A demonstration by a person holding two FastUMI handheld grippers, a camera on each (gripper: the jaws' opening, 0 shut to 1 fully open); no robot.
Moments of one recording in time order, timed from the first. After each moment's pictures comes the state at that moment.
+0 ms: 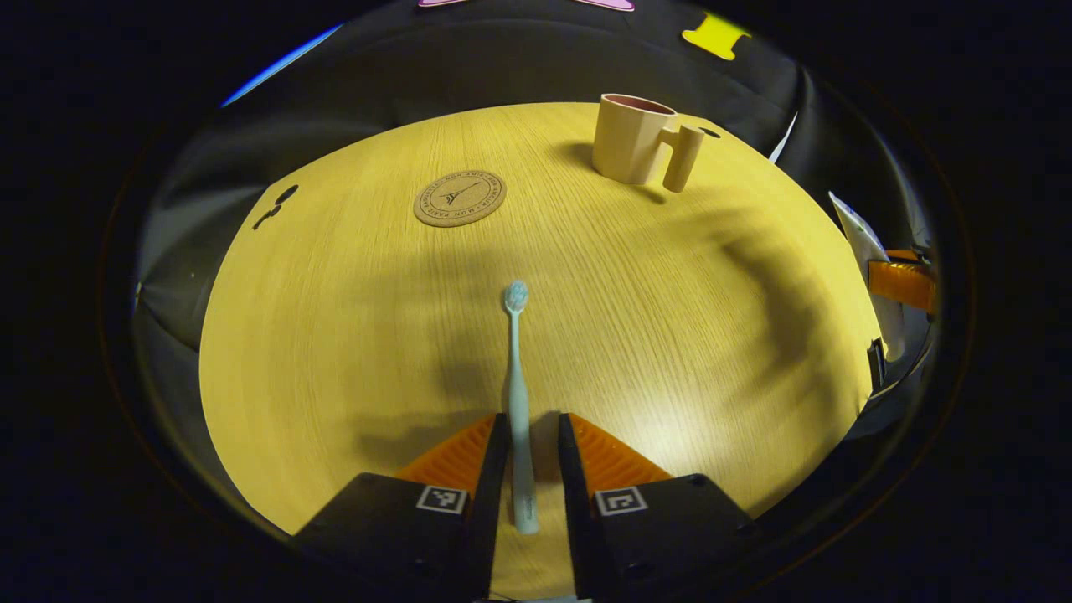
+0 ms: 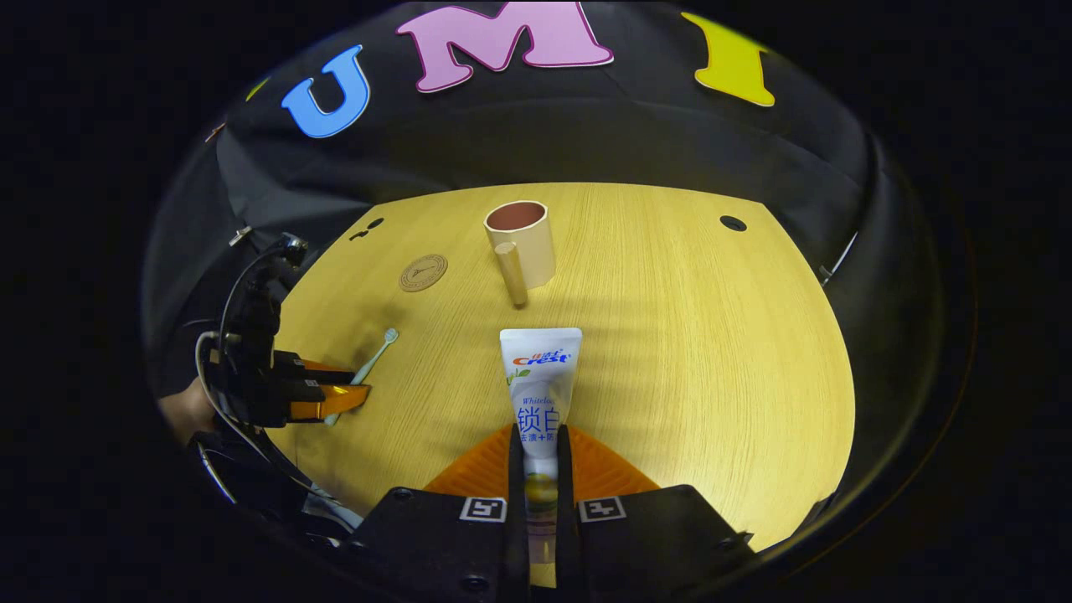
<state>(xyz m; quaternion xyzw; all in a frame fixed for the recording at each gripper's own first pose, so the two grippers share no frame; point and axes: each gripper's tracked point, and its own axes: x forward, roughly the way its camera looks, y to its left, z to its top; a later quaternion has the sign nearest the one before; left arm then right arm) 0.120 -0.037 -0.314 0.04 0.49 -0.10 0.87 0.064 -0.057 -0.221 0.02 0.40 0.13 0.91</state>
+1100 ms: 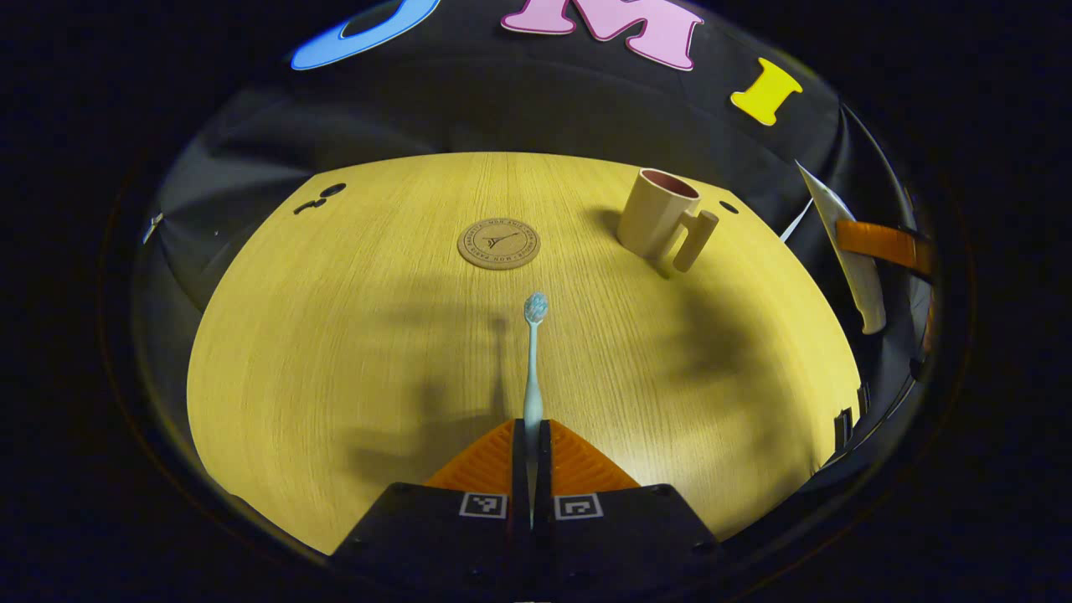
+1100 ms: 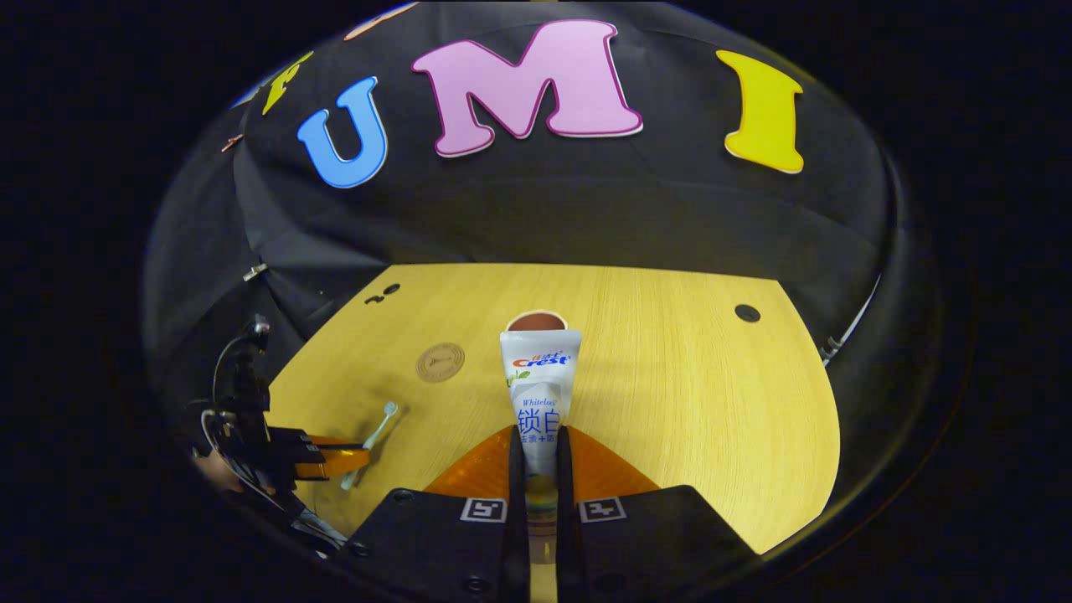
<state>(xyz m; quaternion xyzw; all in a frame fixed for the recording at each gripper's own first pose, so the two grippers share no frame) 0.121 -0.037 -0.269 -0.06 0.40 -0.07 0.91 0.156 -0.034 -0.122 0.02 0.27 0.15 0.95</state>
